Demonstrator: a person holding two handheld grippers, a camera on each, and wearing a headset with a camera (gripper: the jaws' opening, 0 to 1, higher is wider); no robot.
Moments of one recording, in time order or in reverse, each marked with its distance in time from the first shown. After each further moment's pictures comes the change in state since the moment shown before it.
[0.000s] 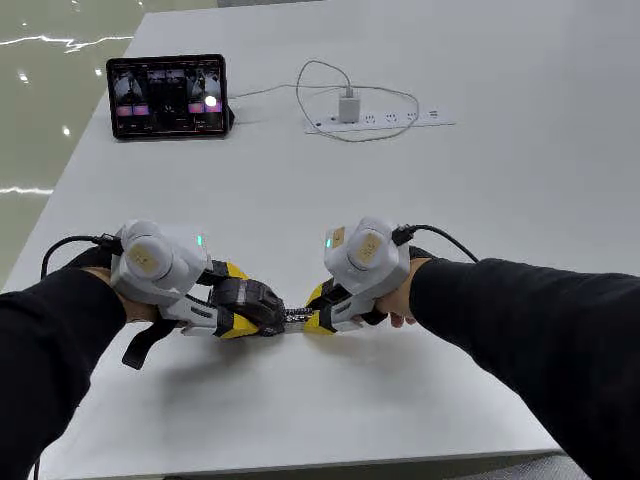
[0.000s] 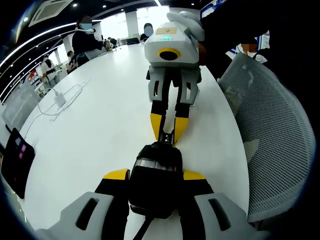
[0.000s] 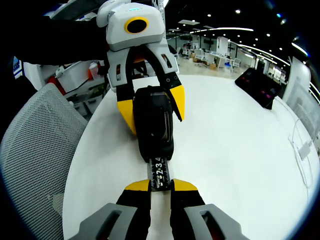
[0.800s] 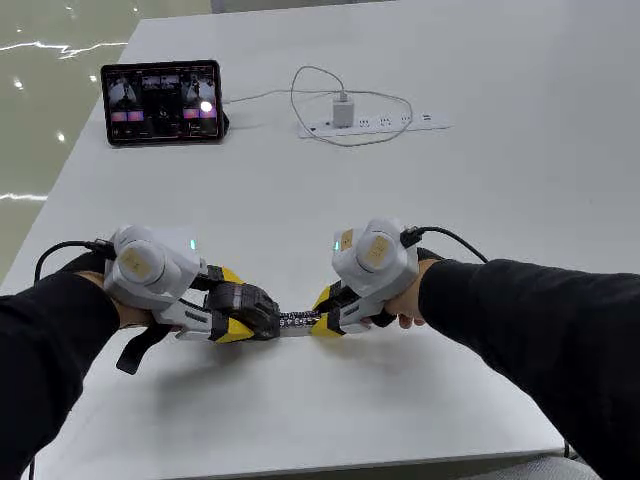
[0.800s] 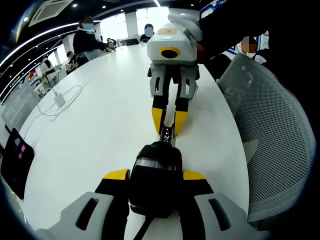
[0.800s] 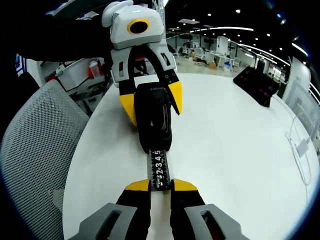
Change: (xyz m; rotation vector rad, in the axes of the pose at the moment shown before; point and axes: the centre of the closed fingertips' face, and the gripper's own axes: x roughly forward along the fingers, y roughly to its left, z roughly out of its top) left arm 0.000 -0.001 0.001 0.002 -0.007 -0.007; right arm -0.010 -0.001 -0.010 -0.005 0.012 -0.004
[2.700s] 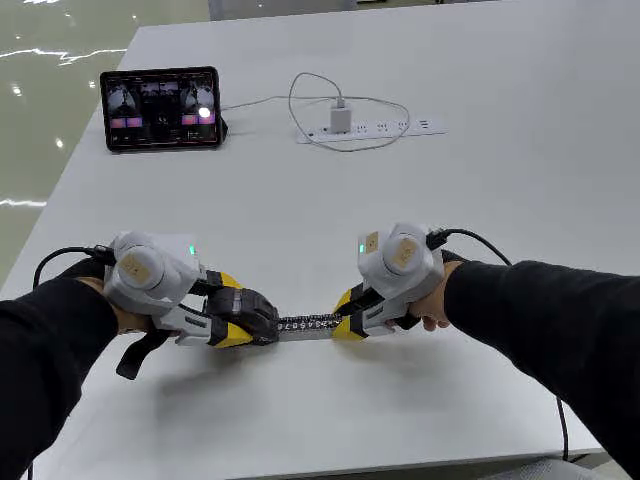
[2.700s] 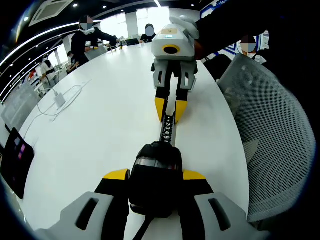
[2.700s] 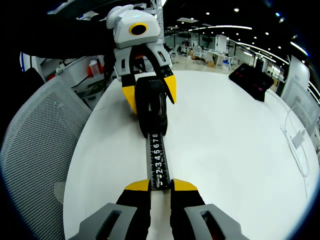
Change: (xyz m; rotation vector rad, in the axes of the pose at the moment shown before) left arm 0.001 0.000 0.000 -0.004 -0.001 0.003; right arm -0.020 -0.003 -0.023 0.008 0.013 -0.010
